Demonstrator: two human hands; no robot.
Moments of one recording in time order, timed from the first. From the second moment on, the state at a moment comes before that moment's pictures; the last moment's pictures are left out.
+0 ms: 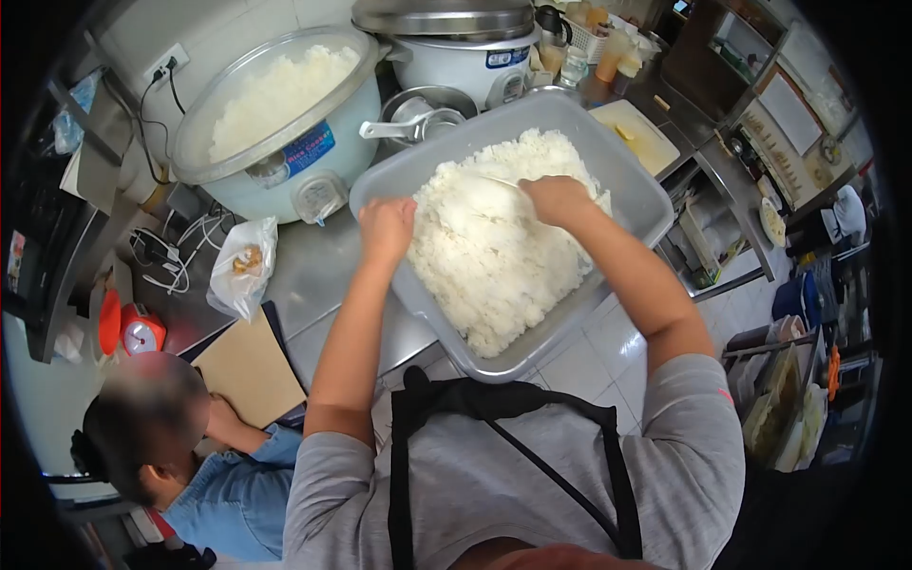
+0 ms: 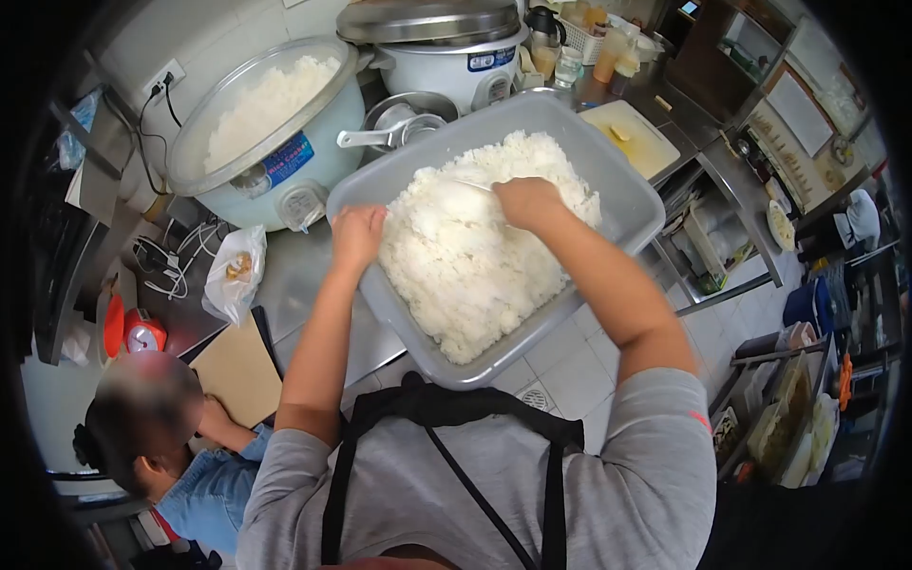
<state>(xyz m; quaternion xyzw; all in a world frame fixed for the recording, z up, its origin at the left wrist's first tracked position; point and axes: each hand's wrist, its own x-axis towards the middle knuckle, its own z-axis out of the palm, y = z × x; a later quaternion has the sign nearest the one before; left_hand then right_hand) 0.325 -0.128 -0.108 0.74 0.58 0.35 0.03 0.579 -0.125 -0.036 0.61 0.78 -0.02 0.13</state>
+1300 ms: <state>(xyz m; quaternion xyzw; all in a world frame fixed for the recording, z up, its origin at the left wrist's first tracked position) 0.280 -0.102 -0.112 0.85 0.48 0.24 -0.02 0.503 -0.074 0.113 0.64 0.76 0.11 -0.01</state>
